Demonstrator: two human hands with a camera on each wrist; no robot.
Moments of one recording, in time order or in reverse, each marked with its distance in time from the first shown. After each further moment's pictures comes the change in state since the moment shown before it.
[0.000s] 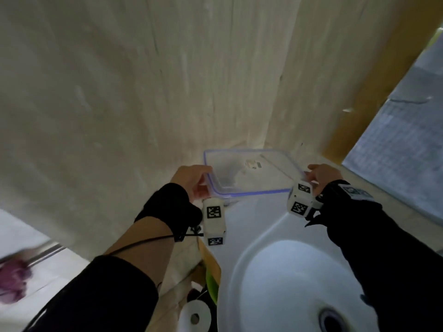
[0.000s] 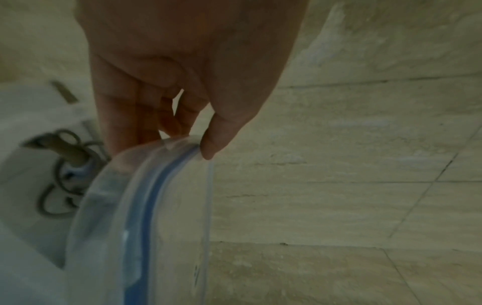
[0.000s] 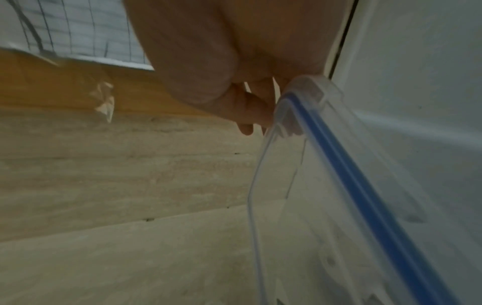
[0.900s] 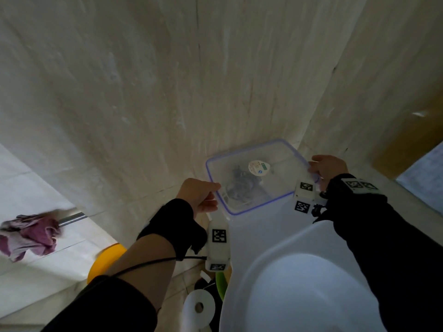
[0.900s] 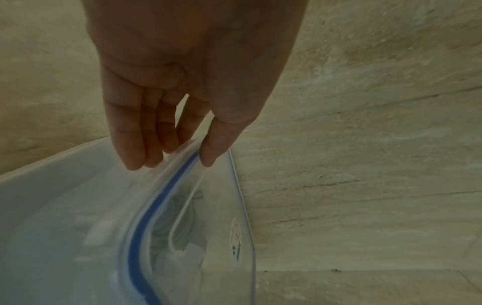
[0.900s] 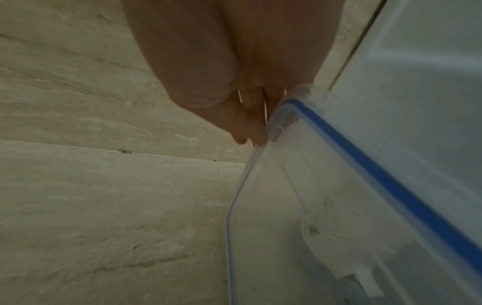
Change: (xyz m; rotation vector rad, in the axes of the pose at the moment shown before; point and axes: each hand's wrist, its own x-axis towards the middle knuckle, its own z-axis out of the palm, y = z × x) left_hand 0.012 -0.048 -0.033 0.079 0.186 -0.058; right_hand 0.067 -0.031 0.054 0.434 -0.097 -0.132
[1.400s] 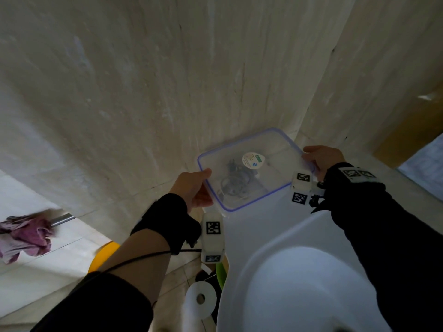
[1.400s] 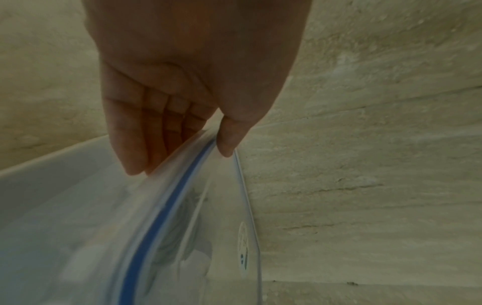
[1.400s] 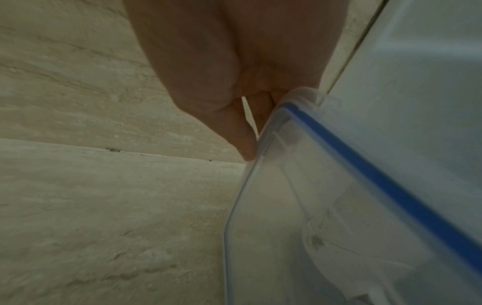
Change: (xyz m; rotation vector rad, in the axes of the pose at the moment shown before) left_hand 0.015 0.000 0.007 -0.012 -0.016 -0.021; right_hand 0.013 0.001 0.005 0.018 -0.052 0.025
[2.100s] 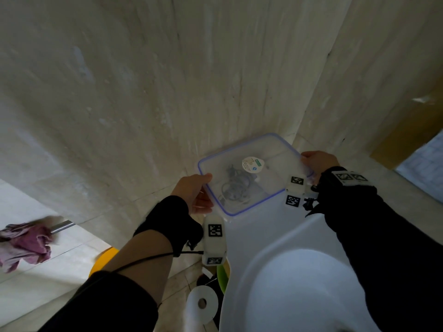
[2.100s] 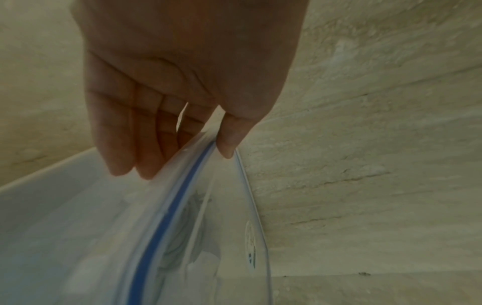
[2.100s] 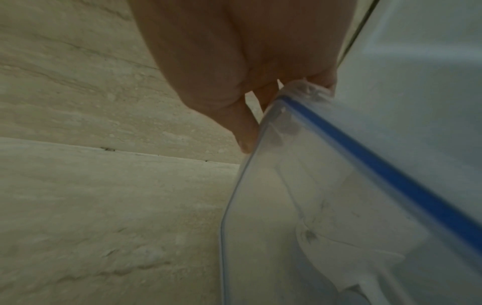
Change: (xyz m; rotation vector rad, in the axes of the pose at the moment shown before) left_hand 0.001 0.005 -0.003 0.066 -0.040 -0.067; right_hand -0.008 -0.001 0.005 -0.322 0.012 -0.055
